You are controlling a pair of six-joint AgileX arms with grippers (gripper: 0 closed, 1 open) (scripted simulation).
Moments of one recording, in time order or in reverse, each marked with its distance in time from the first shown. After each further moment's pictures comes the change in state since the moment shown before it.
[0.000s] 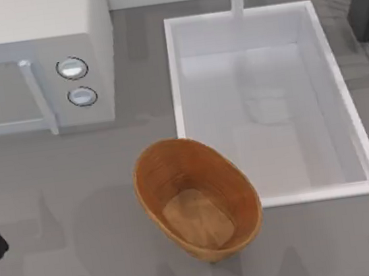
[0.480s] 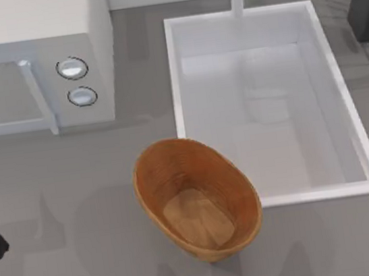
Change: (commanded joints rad) left arm 0.000 0.000 0.000 0.000 0.000 0.000; right arm -0.053 0.221 0.188 -0.150 -0.015 -0.074
